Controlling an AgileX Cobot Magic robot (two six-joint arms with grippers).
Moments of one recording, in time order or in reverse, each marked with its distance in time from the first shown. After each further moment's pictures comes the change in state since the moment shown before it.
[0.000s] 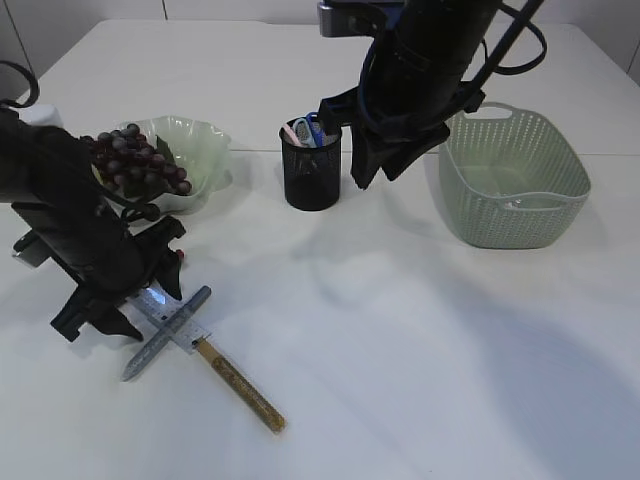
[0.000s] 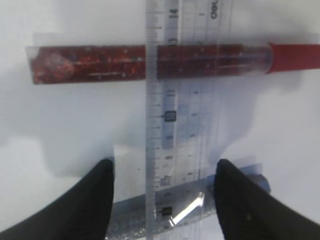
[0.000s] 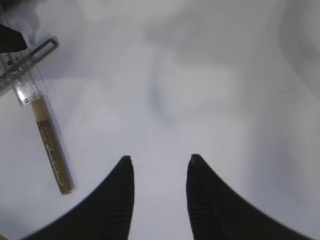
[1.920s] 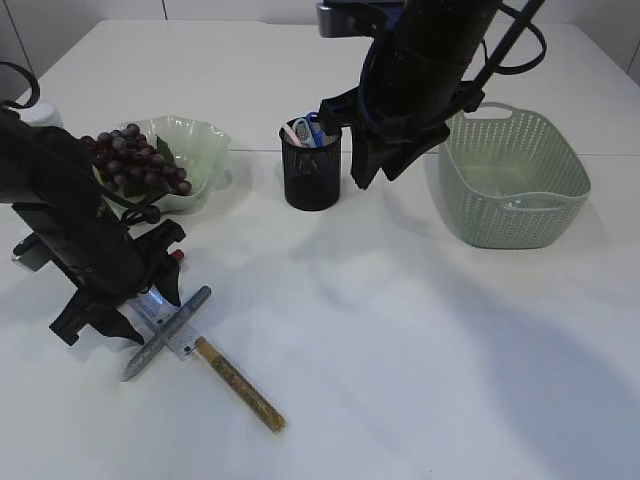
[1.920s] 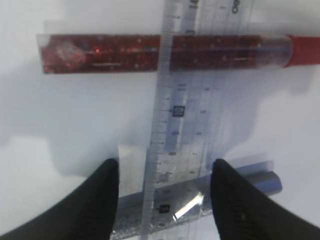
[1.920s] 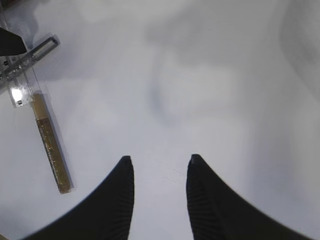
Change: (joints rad) left arm 0.000 0.006 -0.001 -0.013 0.028 0.000; right arm 0.000 0.000 0.000 0.000 0.000 -0.011
